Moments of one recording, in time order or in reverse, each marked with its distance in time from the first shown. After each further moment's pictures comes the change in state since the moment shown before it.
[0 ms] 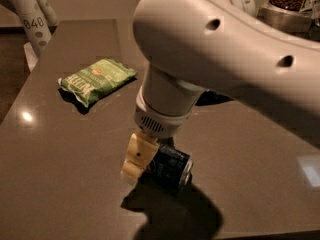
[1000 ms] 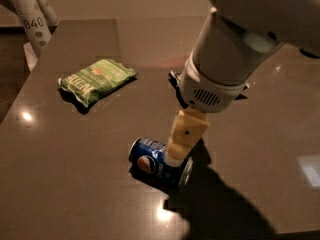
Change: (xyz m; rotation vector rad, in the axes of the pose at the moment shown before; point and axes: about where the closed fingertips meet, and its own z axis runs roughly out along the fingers) arm 0.043 -0.041 -0.063 0.055 0.008 -0.088
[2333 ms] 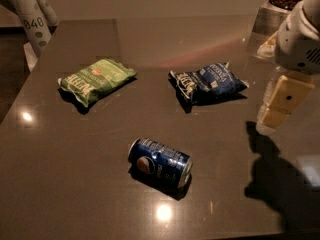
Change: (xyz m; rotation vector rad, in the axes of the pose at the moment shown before) arm 0.103 -0.085 -0.067 0.071 0.031 -0.110
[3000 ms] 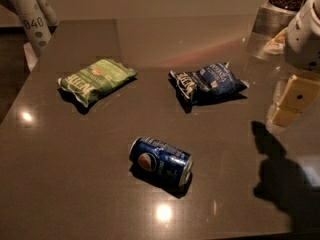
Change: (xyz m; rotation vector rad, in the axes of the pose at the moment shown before) arm 0.012 -0.005 -0.005 0.020 0.007 -0.031
